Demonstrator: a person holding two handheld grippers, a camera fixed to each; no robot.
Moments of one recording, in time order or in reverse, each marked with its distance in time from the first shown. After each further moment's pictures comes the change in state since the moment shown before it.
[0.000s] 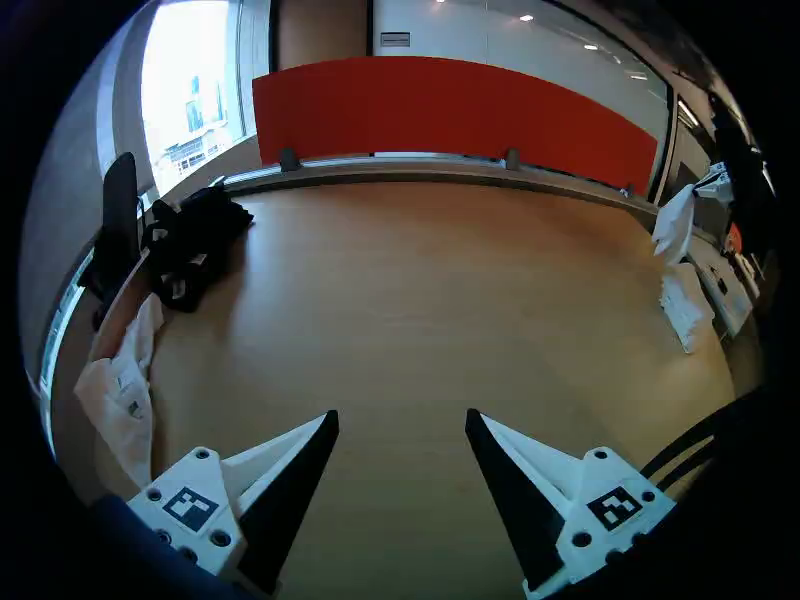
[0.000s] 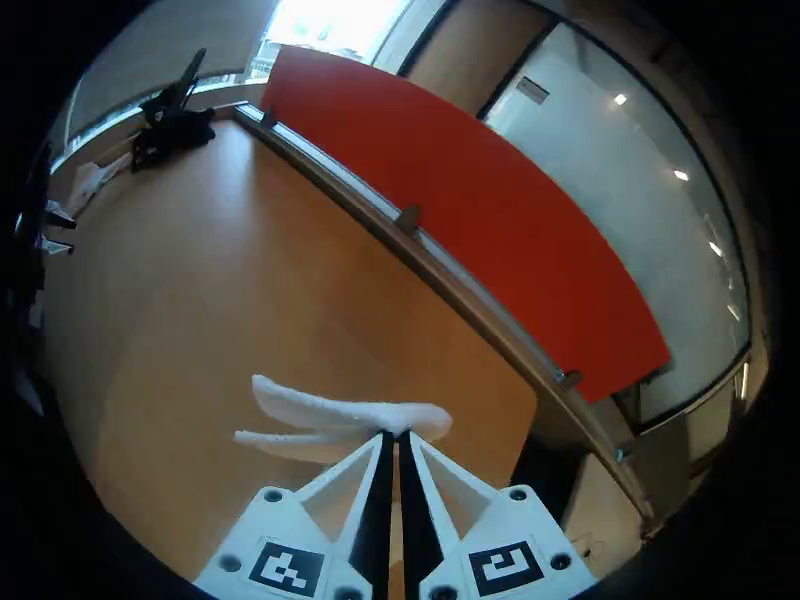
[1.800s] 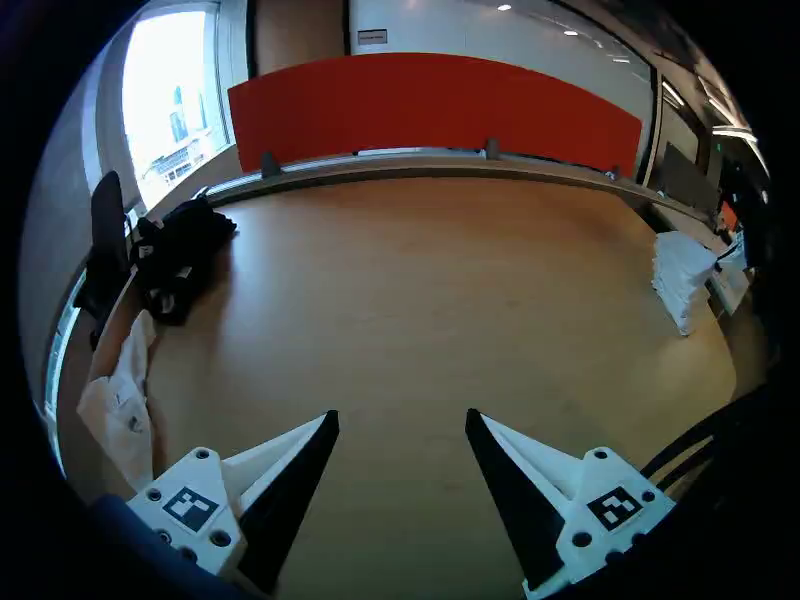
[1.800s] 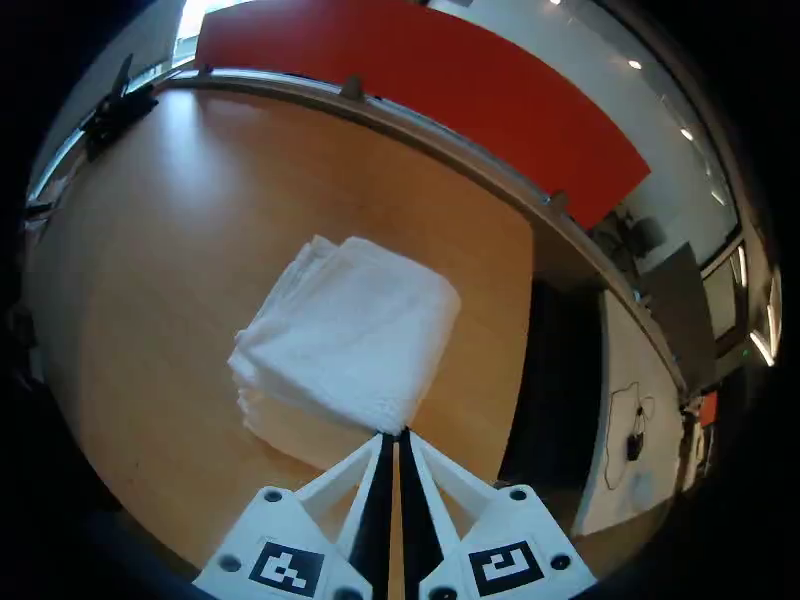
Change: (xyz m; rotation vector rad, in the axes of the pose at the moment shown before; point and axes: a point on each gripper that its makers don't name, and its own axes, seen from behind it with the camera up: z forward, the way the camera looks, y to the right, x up) left arm -0.002 0.010 0.001 -0.020 -0.015 0.065; right arm -0.232 -0.040 -0.019 -0.043 -0.265 0.269
